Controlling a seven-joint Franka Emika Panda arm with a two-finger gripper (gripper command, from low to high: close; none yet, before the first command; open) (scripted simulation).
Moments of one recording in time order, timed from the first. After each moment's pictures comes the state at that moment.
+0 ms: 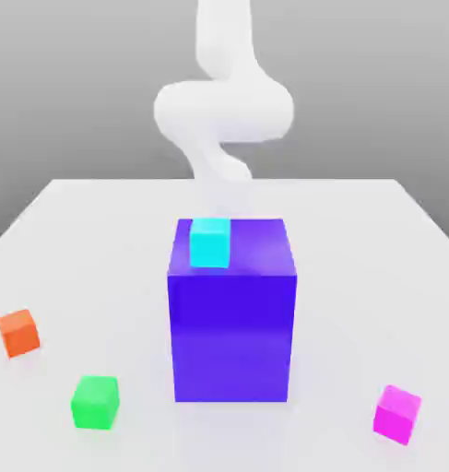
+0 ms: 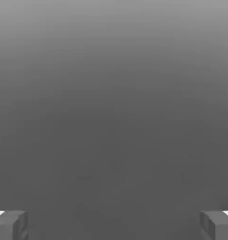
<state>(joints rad) -0.03 -0.71 0.06 -2.31 -0.01 2.33 0.90</state>
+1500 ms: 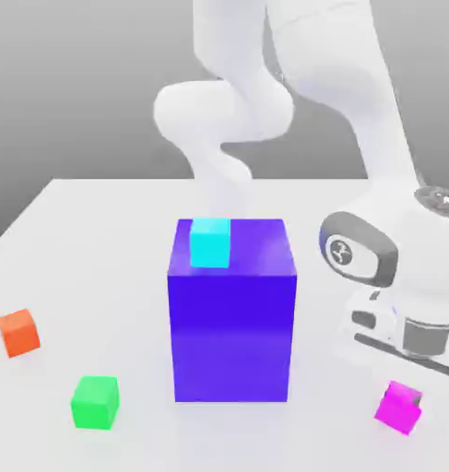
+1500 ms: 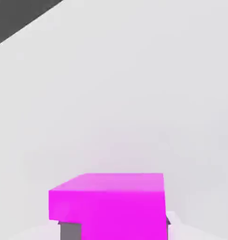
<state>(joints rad) 0.05 0.32 0.41 -2.43 -0.31 2.72 2.10</state>
